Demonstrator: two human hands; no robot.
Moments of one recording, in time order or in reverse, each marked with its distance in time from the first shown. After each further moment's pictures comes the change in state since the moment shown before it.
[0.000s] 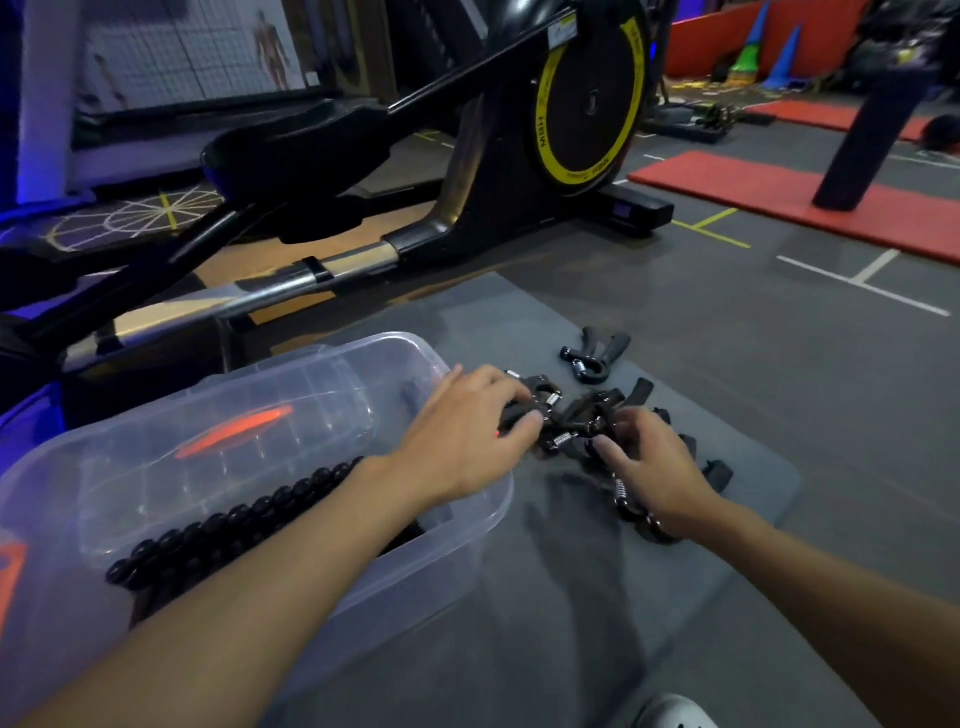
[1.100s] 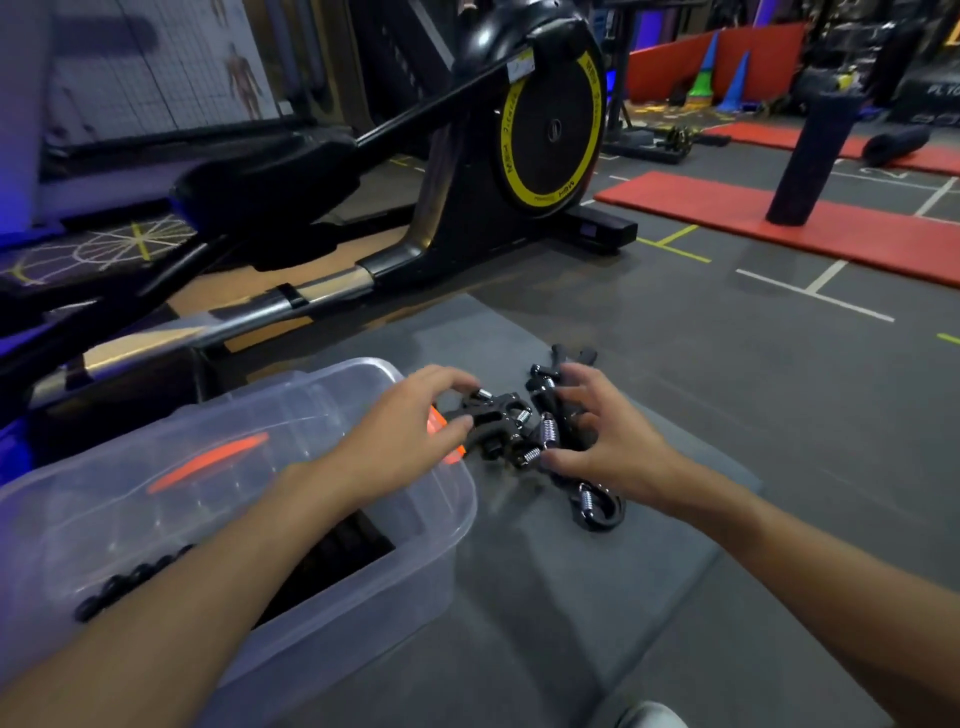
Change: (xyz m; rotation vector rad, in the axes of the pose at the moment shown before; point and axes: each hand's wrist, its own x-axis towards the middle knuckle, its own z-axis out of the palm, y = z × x) left_hand -0.006 -0.001 -0.040 -0.254 0.067 0.018; right_hand -0.016 -0.062 -0.051 0.379 -0.230 -0.187
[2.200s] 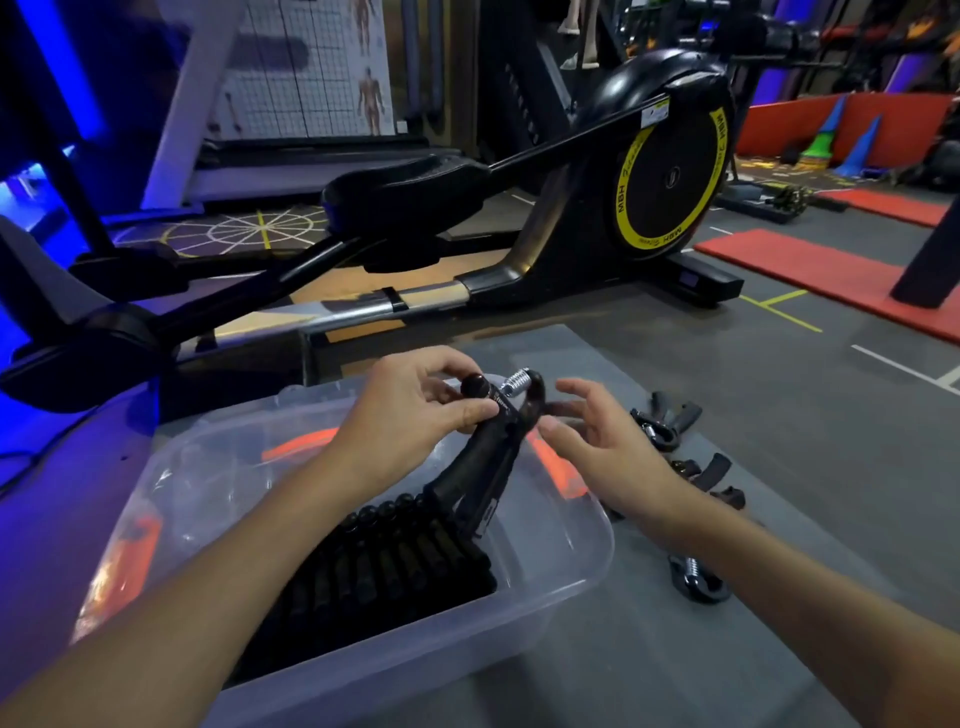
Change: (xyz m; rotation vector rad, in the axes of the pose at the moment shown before) left_hand -0.053 -0.032 -0.092 -0.412 0.329 -0.156; right_hand 0.039 -0.083 0.103 0.178 -0.110 -0.047
